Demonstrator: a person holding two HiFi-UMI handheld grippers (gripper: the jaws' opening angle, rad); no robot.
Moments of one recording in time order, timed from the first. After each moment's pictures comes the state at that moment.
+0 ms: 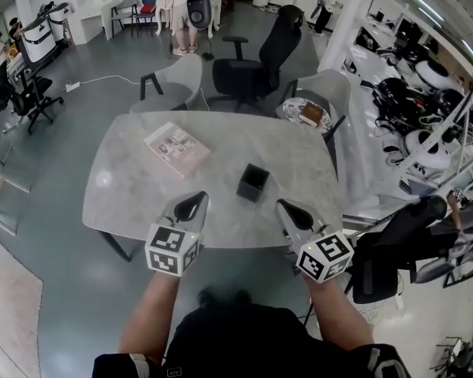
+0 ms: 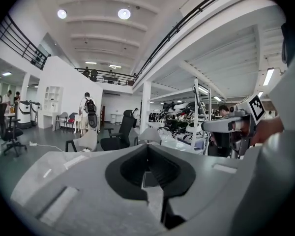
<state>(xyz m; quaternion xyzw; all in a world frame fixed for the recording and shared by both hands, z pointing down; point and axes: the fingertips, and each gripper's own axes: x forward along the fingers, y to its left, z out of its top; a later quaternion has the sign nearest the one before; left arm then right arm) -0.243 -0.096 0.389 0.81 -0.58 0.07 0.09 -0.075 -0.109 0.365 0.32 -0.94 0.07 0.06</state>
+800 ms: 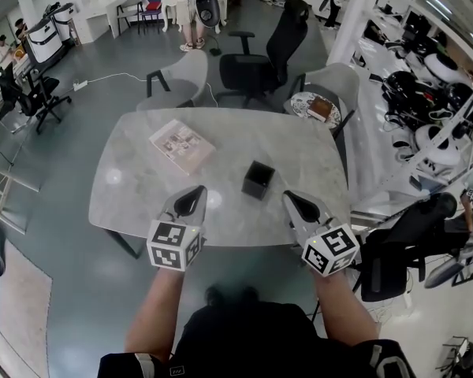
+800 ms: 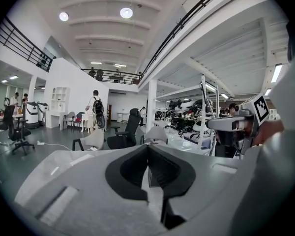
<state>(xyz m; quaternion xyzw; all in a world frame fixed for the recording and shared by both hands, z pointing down) -0.248 -0.111 0.390 0.78 -0.61 0.07 0.09 -0.064 -0.134 0.362 0.31 -0.95 0.05 0.06</state>
